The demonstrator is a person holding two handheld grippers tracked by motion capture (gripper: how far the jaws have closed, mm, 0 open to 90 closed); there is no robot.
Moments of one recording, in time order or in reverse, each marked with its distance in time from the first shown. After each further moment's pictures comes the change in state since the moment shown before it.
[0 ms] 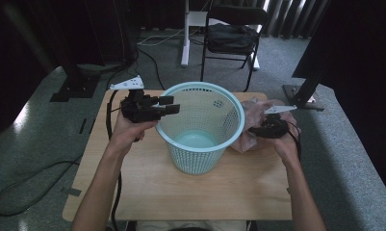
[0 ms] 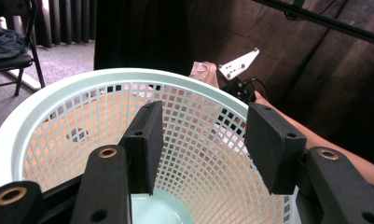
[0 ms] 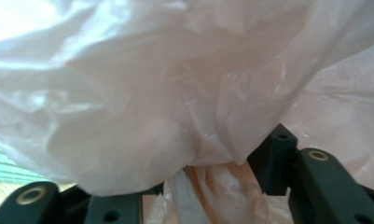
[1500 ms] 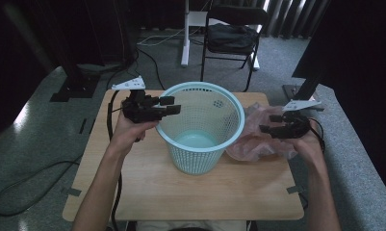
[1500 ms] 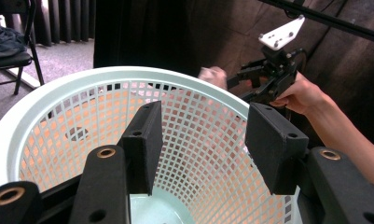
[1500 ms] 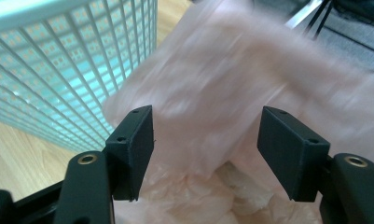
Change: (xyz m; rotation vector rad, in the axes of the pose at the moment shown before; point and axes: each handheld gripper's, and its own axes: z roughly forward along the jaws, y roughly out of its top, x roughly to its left) left arm 0.000 0.000 0.002 0.006 0.000 -0.001; right arm 0.012 0.022 -0.081 -0.022 0.030 -0.078
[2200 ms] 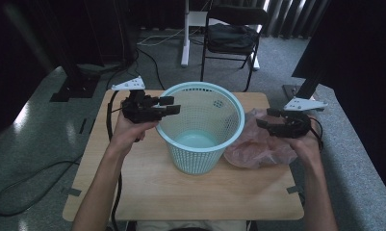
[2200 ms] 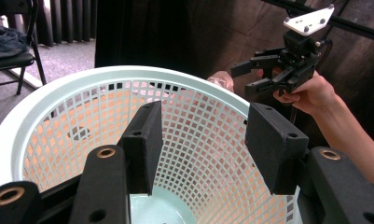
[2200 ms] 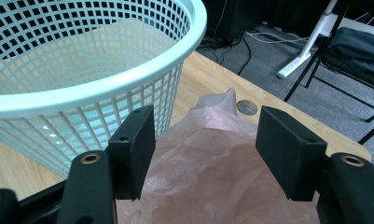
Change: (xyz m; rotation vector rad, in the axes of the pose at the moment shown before) left arm 0.000 -0.001 -0.001 -0.003 0.006 0.003; right arm 0.024 0.015 -0.015 -0.167 -0.005 -0.060
